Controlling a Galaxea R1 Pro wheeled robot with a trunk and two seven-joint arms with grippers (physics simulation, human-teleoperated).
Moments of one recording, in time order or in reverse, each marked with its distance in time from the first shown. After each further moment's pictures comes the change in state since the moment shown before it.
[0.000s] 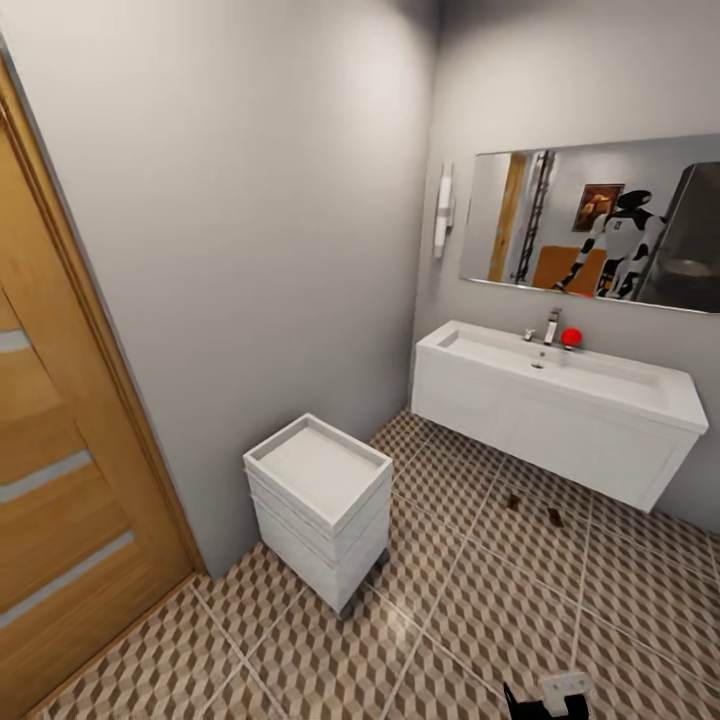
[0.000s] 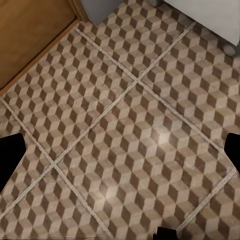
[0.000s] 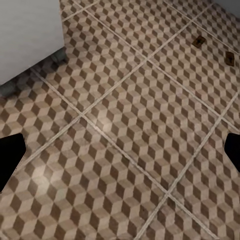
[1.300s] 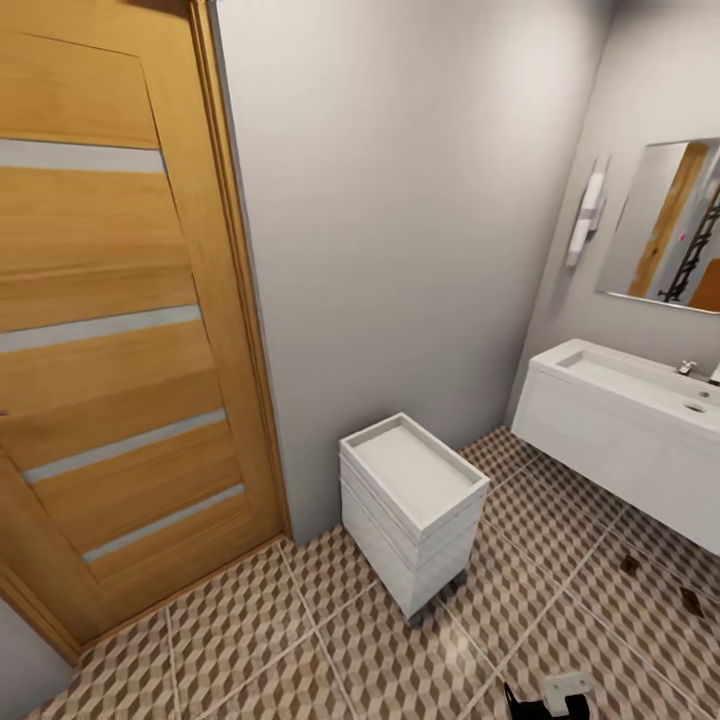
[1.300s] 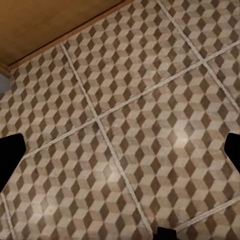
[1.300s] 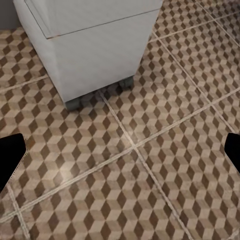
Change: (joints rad) left arm 0.000 0.000 0.000 0.000 0.001 0.000 0.000; right arm 0.000 0.000 0.001 0.000 -0.001 0.000 -0.007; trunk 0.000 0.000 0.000
